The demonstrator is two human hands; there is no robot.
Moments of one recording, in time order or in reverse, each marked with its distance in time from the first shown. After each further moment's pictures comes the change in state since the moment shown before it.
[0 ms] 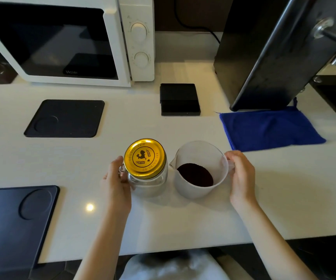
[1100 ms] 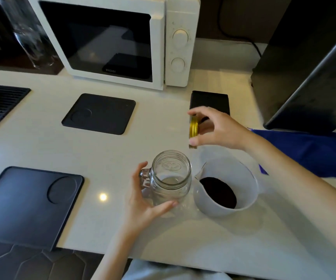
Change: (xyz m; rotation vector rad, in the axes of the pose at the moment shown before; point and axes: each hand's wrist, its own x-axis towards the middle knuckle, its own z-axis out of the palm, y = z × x) left_hand -0.029 -0.011 -0.027 0.633 -0.288 0.430; right_hand 0.079 -0.077 0.104 -0.817 -1.063 -0.422
